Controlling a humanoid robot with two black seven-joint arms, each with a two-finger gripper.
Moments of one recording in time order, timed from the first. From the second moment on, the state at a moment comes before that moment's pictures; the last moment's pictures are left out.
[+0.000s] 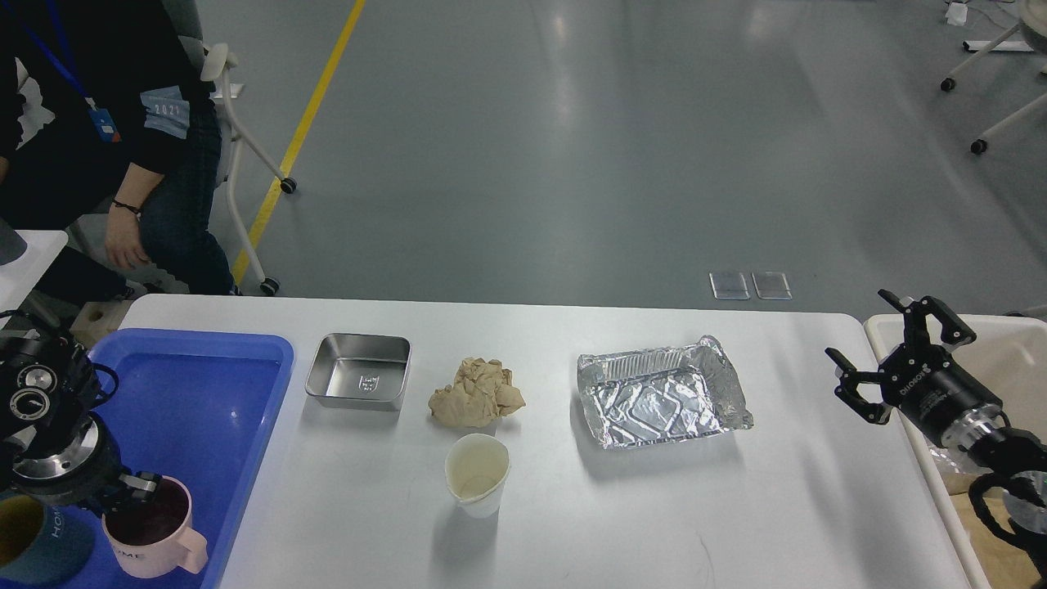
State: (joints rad) left arm -0.73 0.88 -0.34 -1.38 1.04 -0.96 0.84; right arm 0.27 -0.49 1.23 0.83 -0.24 0.60 0.07
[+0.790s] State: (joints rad) left arm -0.75 0.89 -0.39 -1.38 1.03 -0.96 0.84; right arm 0.27 -0.49 1.23 0.83 -0.24 0.60 0.07
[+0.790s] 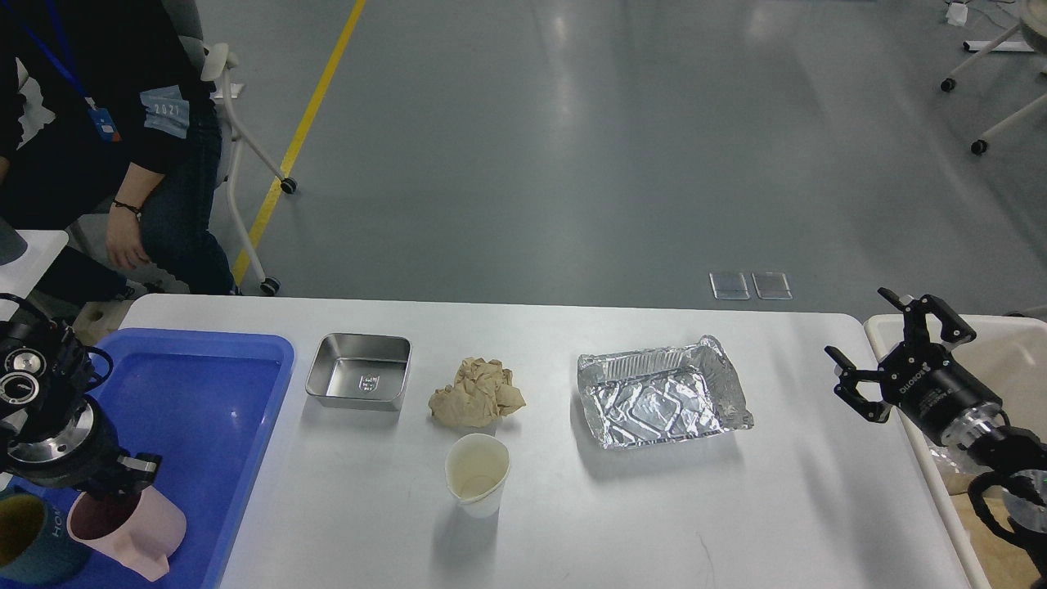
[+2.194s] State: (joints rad) left arm -0.62 0.90 -1.05 -1.20 0.72 -0.96 0.84; right arm 0.27 -0.53 1.22 0.84 -0.24 0.60 0.07
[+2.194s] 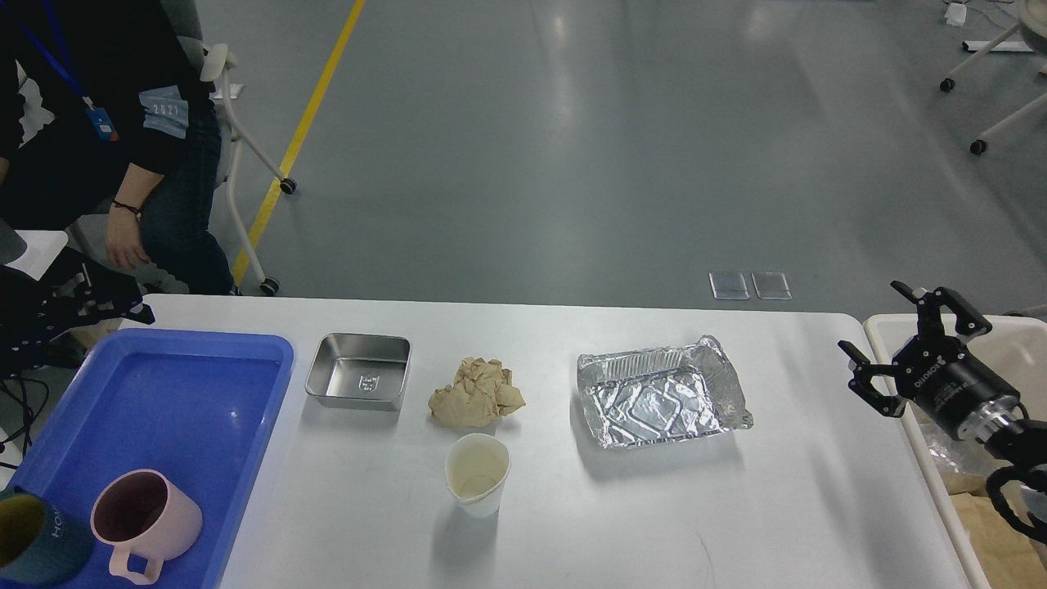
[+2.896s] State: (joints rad) left arm -0.19 0.80 -1.41 -1.21 0.54 -0.94 0.82; right arm 0.27 -0.54 1.22 0.84 -0.24 0.60 0.07
